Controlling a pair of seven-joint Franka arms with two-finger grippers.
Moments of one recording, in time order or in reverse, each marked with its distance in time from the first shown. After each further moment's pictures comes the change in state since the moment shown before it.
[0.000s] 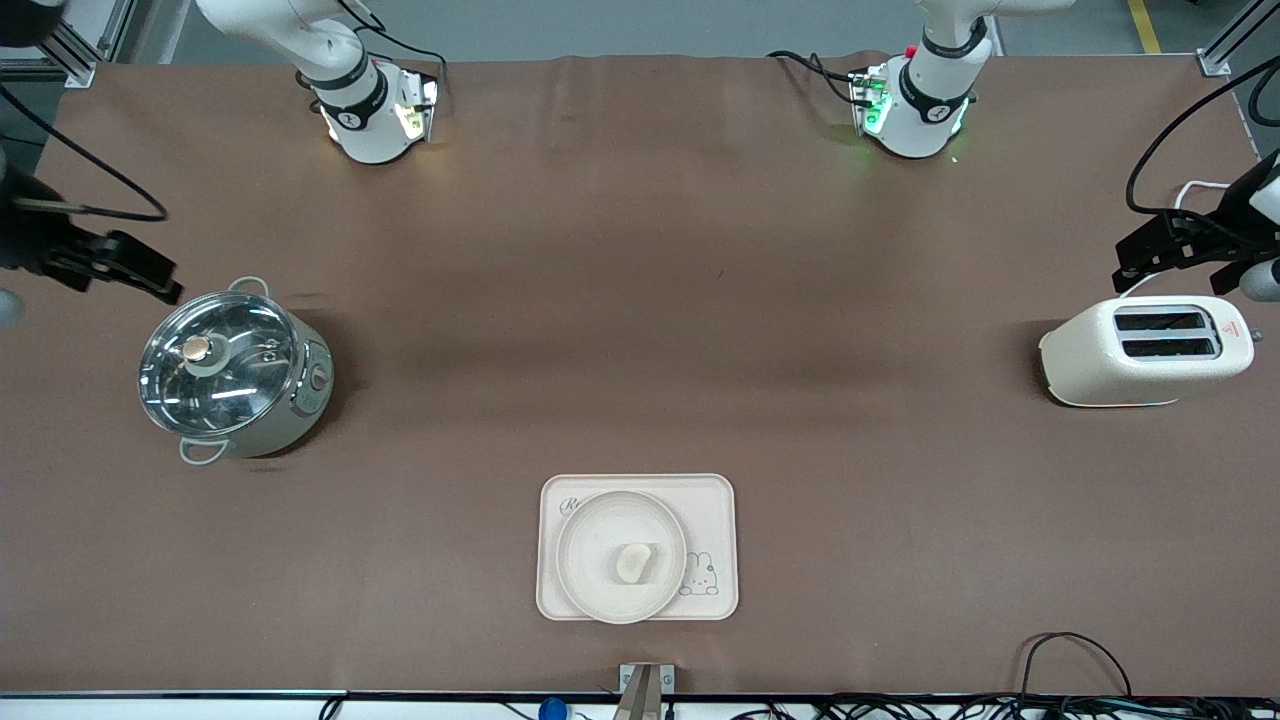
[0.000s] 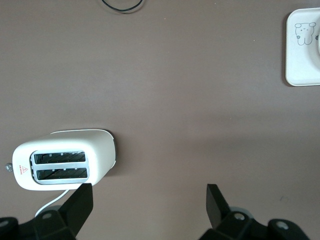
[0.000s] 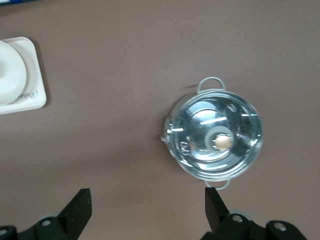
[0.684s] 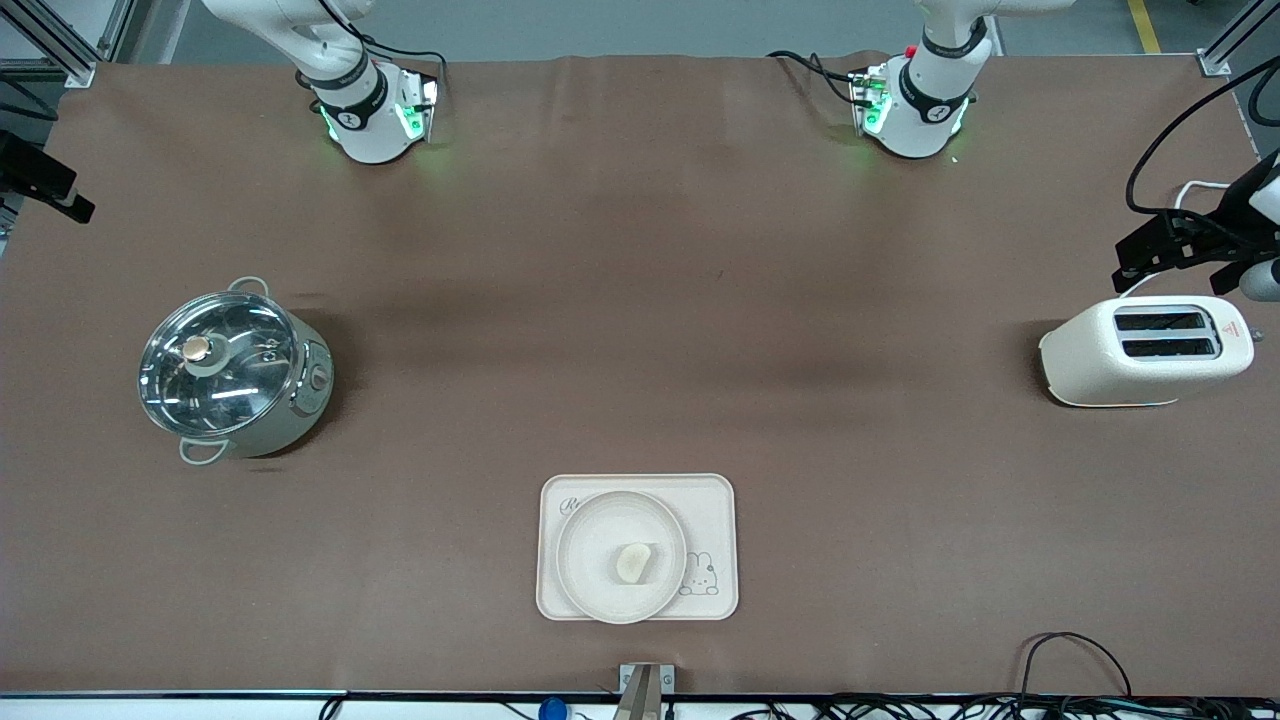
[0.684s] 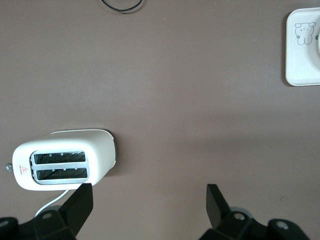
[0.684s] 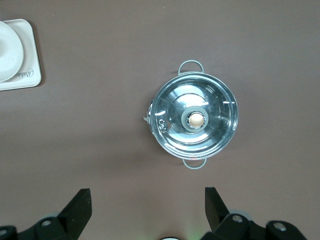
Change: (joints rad) left arm 0.000 0.000 0.000 0.000 0.000 0.000 0.001; right arm -0.248 -0.155 0.180 -0.093 -0.015 -0.056 -0.107
